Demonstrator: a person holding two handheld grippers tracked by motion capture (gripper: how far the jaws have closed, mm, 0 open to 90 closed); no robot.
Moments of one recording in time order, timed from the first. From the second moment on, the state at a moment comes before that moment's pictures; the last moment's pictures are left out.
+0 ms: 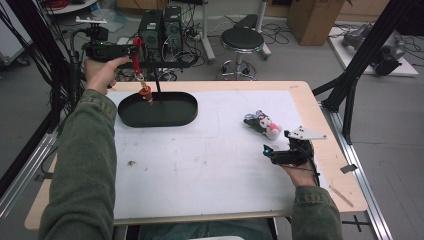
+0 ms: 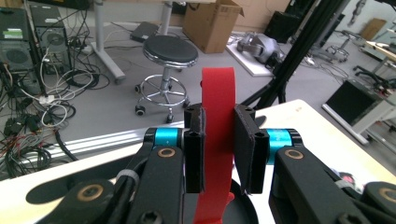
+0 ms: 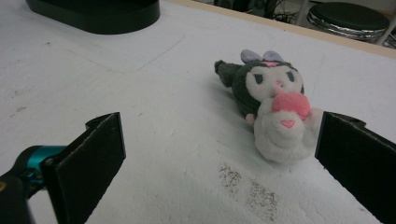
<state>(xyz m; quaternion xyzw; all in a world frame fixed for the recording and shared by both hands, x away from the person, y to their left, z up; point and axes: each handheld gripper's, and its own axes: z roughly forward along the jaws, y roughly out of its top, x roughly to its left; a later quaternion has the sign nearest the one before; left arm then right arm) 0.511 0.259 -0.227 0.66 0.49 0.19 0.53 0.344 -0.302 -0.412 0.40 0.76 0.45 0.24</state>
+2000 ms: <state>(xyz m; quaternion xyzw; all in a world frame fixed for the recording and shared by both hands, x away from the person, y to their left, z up) 0.486 0.265 -0.222 0.71 0.43 0.19 0.52 0.345 -0.299 -0.414 0.39 0.77 0.44 0.24</state>
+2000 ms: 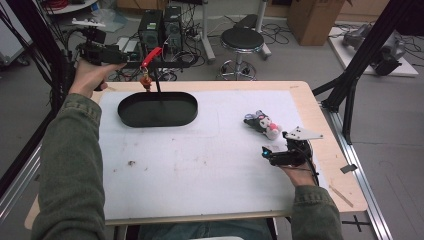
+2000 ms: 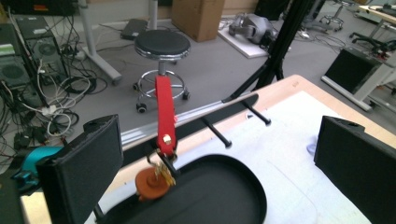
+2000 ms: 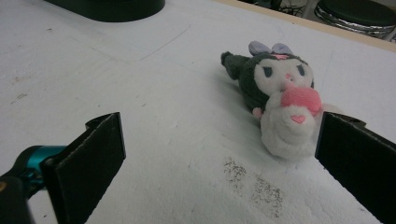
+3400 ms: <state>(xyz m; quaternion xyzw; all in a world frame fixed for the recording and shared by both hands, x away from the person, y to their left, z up) 0.383 0.293 -0.286 0.74 0.43 0.22 0.47 0.344 -0.294 -0.414 0.39 0.77 0.43 0.25</state>
